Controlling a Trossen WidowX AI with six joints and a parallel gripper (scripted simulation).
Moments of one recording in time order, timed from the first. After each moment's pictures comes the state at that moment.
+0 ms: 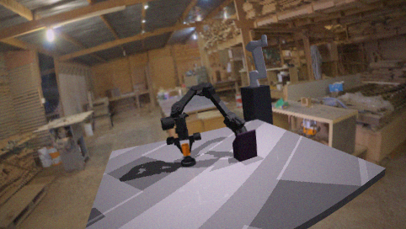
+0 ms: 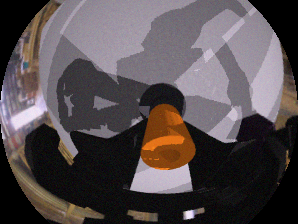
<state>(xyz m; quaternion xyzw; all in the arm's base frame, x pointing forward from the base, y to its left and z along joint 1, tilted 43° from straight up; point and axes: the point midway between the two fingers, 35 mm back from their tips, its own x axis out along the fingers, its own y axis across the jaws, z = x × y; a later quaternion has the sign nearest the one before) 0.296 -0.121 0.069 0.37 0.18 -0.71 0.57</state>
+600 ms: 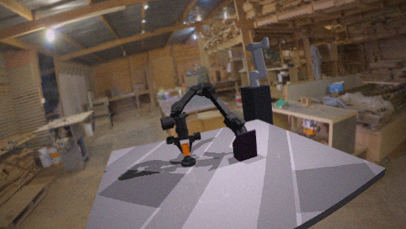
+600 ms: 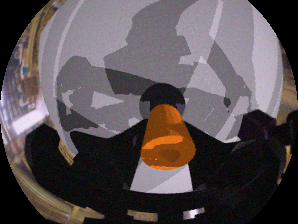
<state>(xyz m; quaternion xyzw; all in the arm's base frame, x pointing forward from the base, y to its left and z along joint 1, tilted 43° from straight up) 0.296 -0.120 0.071 0.38 0.16 -0.72 0.56</state>
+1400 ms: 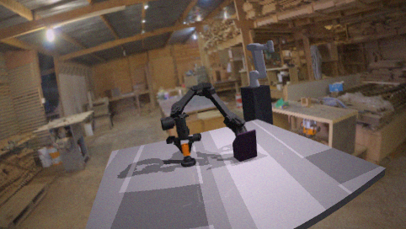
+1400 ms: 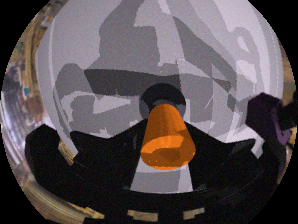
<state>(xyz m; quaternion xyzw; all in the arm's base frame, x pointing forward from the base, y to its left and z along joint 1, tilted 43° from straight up) 0.296 -0.121 0.069 0.43 0.10 -0.73 0.53</state>
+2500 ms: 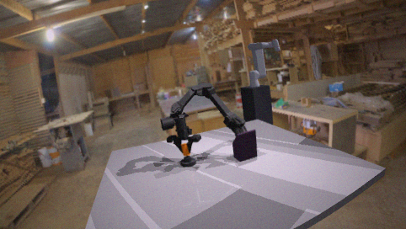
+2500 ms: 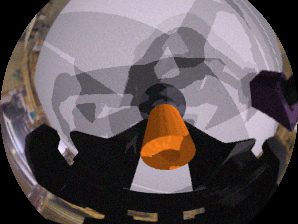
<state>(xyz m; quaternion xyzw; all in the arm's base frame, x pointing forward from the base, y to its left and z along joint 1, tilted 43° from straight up) 0.296 -0.121 0.070 0.48 0.03 -0.73 0.48</state>
